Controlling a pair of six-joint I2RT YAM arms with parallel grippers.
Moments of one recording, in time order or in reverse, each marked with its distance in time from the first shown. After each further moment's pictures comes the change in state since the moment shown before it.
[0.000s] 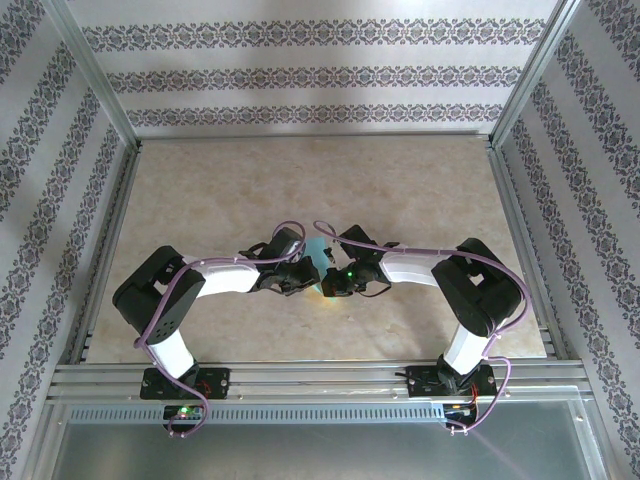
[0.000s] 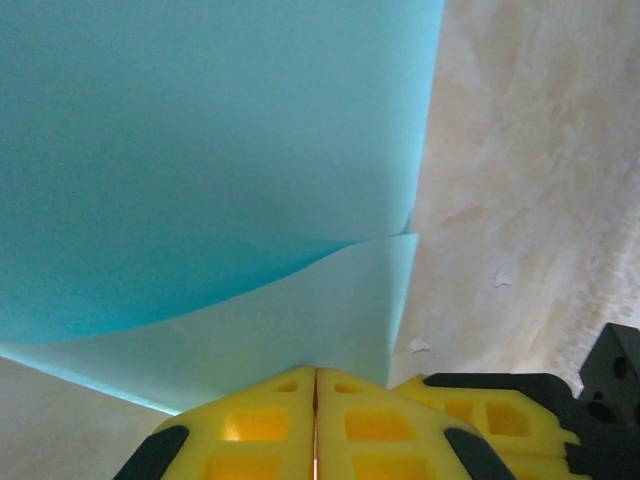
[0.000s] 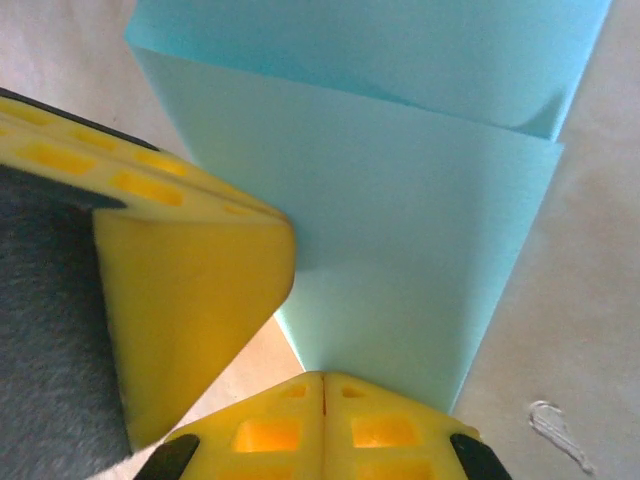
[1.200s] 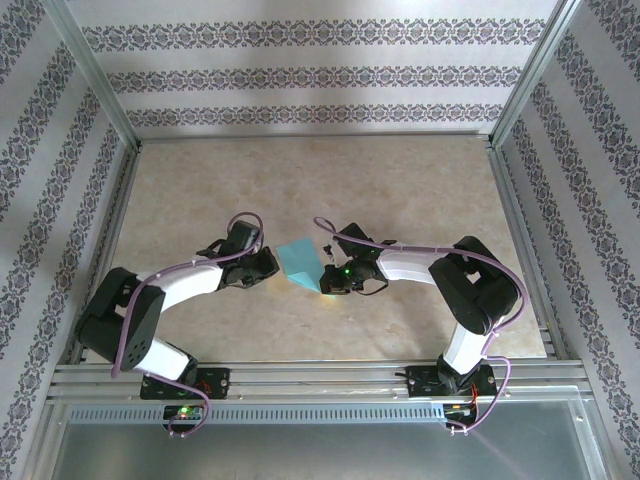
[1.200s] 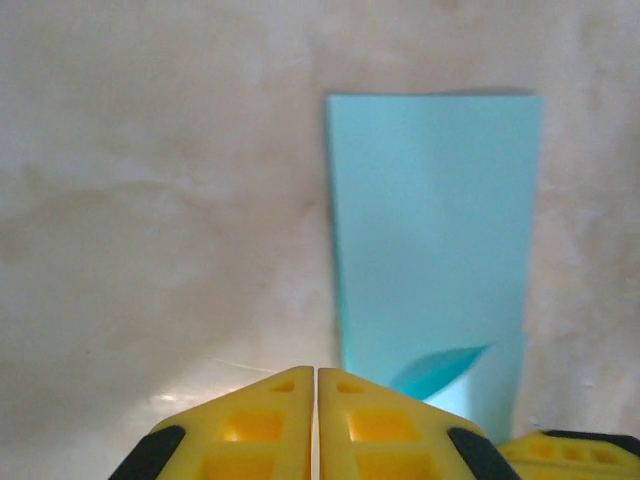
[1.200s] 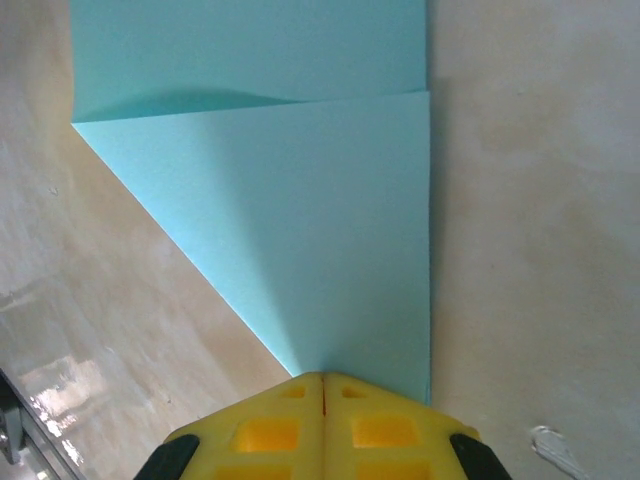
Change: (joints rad) left arm 0.243 -0.245 -0.122 -0.136 -0.096 0.161; right arm 0.001 0.022 0.030 -0.005 0.020 0.094
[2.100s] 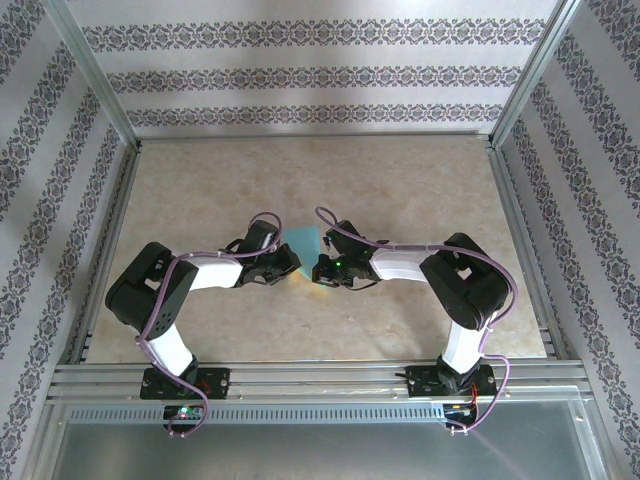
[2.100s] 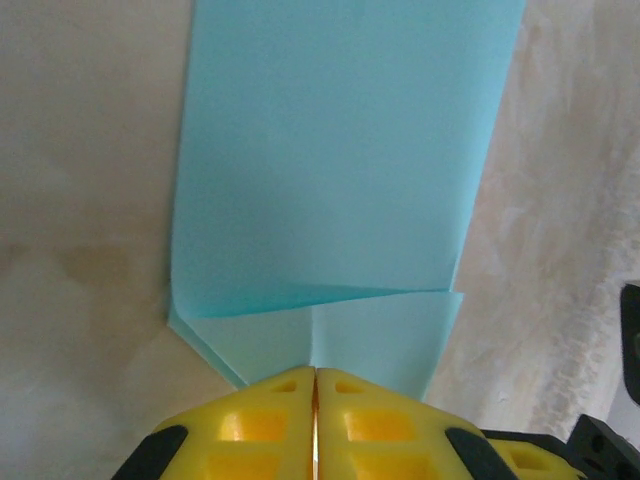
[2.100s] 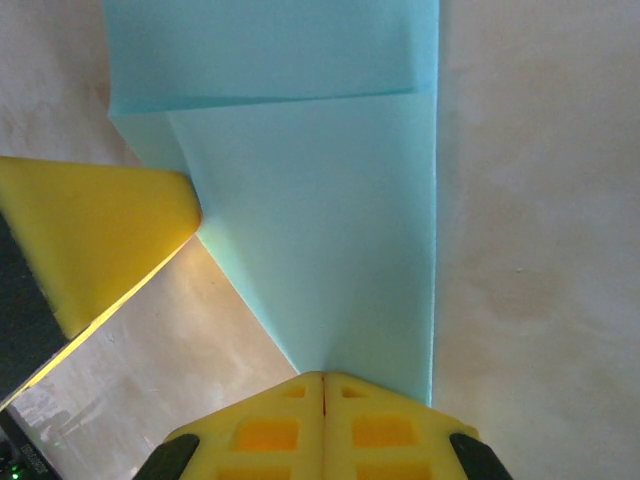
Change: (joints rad) left arm -0.066 0.238 0.039 0.283 0.111 -0.147; right arm 0.027 0.050 0.032 0.145 0.087 0.256
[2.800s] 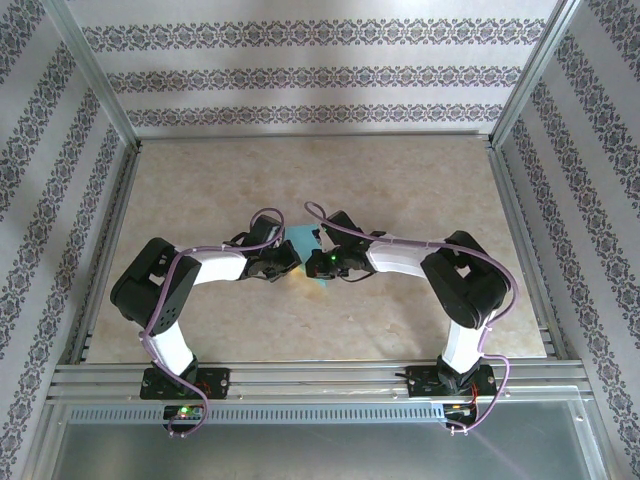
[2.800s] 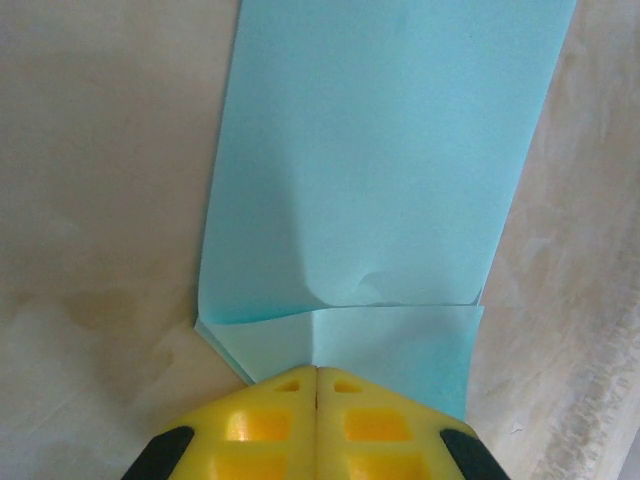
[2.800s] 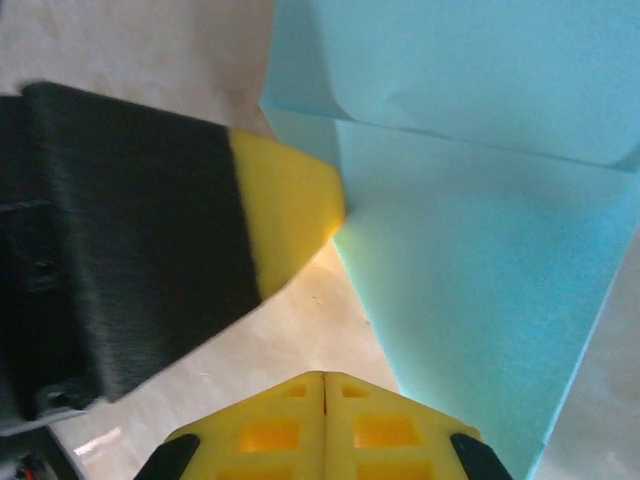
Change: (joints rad) left arm -0.001 0.037 0.082 -0.113 -0.029 0.000; right arm -0.001 0.016 0.101 -0.084 -0.045 -0.199
